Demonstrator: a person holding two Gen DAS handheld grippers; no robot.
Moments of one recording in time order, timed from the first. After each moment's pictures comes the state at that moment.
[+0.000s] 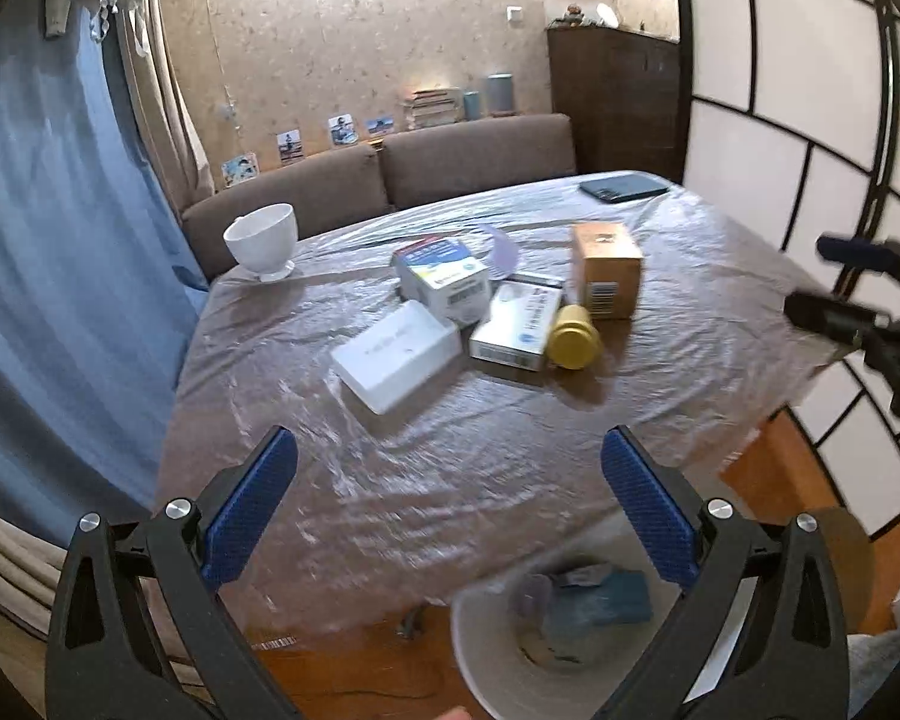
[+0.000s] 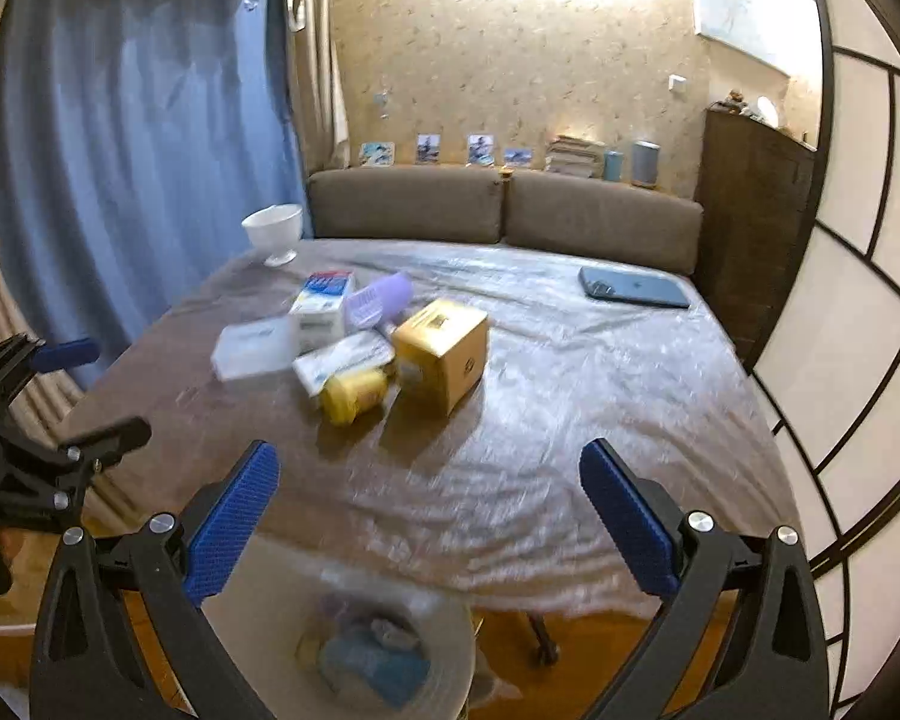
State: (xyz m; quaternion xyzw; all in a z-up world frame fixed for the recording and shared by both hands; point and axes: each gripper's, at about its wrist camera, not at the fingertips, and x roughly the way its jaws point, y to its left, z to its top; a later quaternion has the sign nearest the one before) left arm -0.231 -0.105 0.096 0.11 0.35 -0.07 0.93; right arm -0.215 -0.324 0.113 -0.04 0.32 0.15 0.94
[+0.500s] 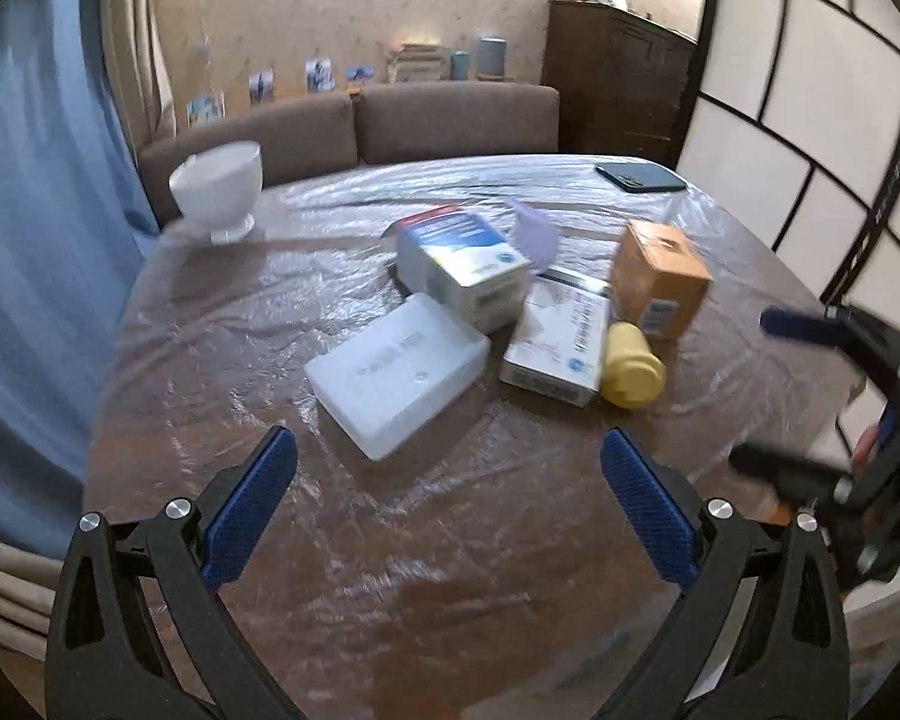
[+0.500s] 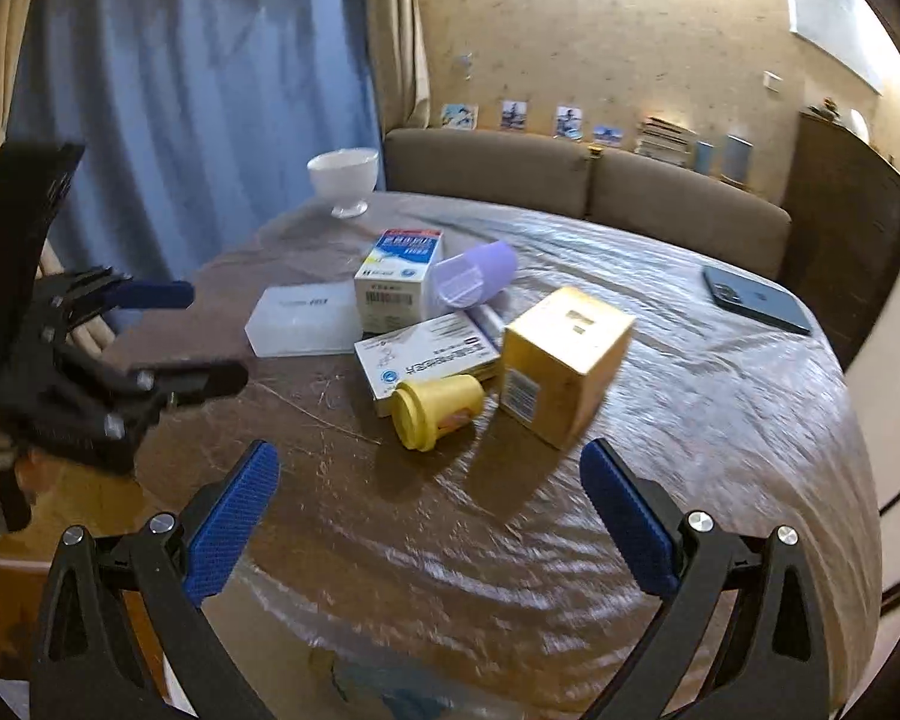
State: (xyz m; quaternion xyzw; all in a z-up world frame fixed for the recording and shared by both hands) left arm -0.142 -0.065 0.073 0.03 0.41 -0.12 0.90; right arm -0.157 -0.255 0.062 -0.08 0.36 0.26 0.89
